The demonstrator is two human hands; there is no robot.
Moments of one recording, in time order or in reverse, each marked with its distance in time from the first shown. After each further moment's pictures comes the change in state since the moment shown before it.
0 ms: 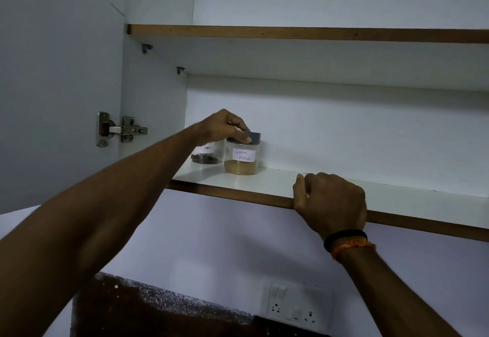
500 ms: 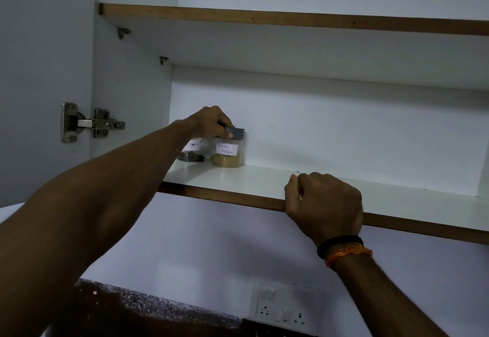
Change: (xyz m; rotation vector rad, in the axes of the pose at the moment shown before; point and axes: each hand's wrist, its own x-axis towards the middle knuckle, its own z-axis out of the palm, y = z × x) left_hand 0.035 -0.027 -0.001 0.424 0.013 0.041; right_hand -0.002 0.000 0.005 0.019 0.033 -0.020
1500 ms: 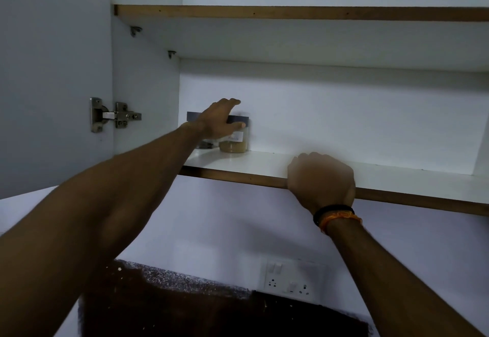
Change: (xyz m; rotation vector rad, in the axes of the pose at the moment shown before) left_hand -0.036 0.023 0.014 0.132 0.116 -0.034; right_hand 0.001 0.000 -0.003 -0.013 -0.078 0.037
